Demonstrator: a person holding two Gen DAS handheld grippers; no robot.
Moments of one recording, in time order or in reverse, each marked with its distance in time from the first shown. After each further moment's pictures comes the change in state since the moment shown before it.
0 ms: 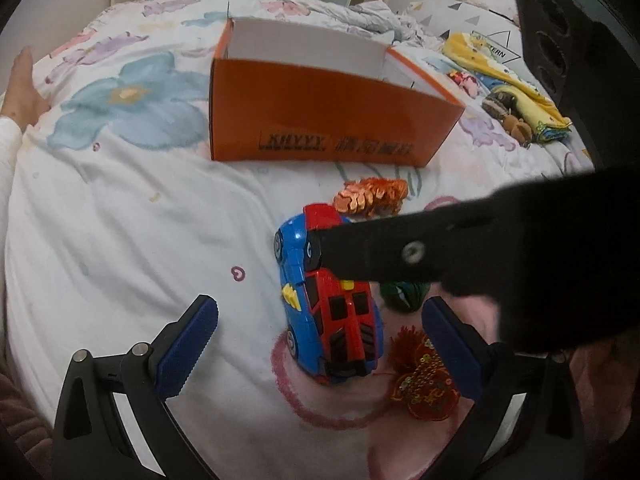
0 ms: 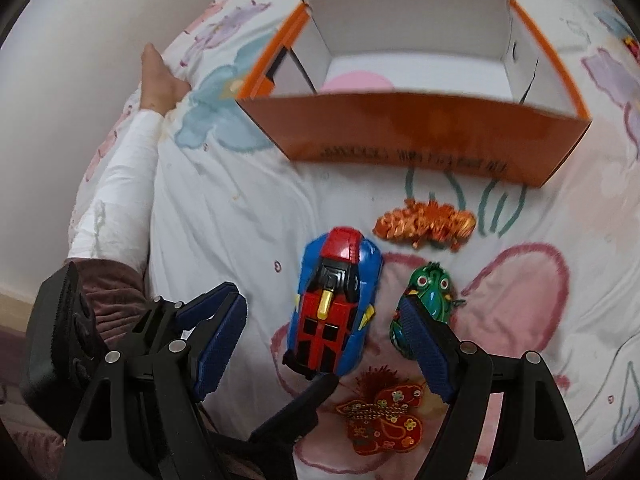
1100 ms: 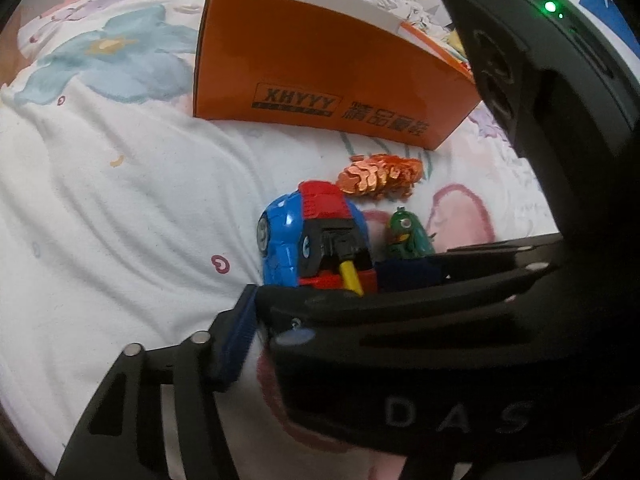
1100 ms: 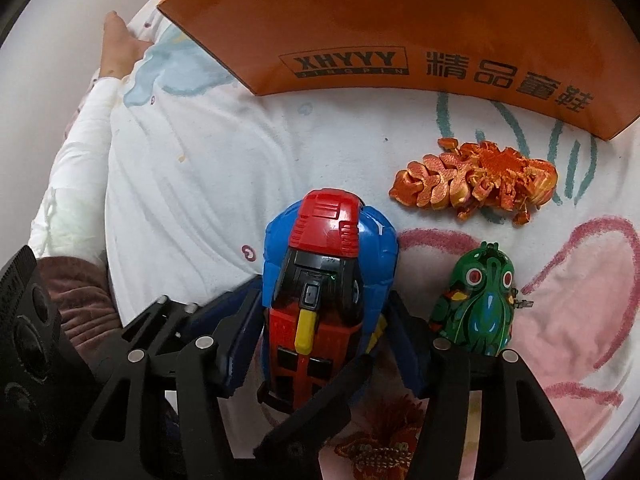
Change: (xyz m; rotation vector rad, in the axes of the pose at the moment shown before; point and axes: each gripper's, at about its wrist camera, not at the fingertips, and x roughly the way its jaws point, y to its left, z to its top) left arm 0.020 0.015 -0.007 -0.065 0.078 -0.077; right arm 0.069 -0.011 -0.002 0.036 0.134 -0.013
